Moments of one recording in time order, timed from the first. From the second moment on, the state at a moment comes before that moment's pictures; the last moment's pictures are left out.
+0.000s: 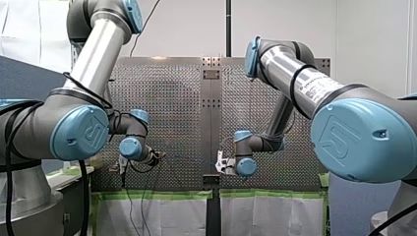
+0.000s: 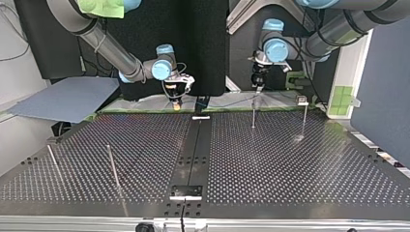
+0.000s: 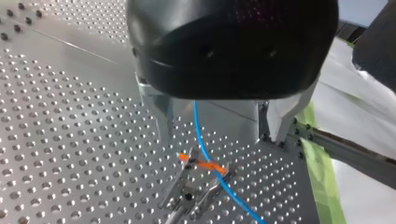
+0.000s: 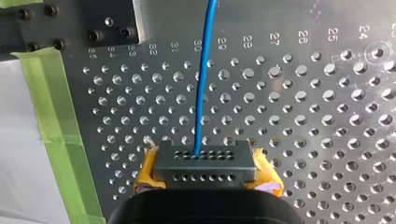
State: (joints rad) left arm -0.11 -2.12 -2.17 -2.32 -1.56 -1.74; right arm 2.15 -0.53 1.40 -0.65 1.65 1.70
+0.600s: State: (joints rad) left arm -0.12 -2.13 -2.17 -2.31 -1.58 -1.74; right arm 2.15 -0.53 1.40 -0.64 1.65 1.71
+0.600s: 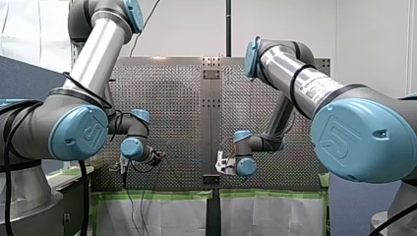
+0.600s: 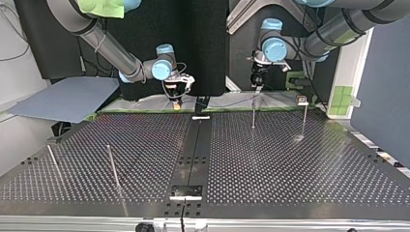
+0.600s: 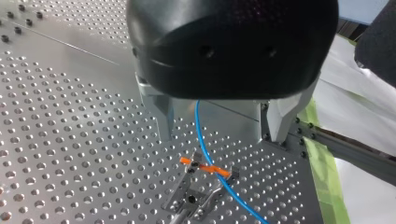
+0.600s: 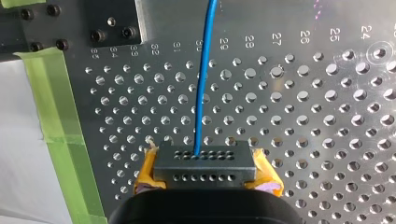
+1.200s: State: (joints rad) left arm -0.18 -2.12 -2.17 -2.26 -1.59 -1.72; right arm 2.15 -0.53 1.40 -0.64 1.64 1.71
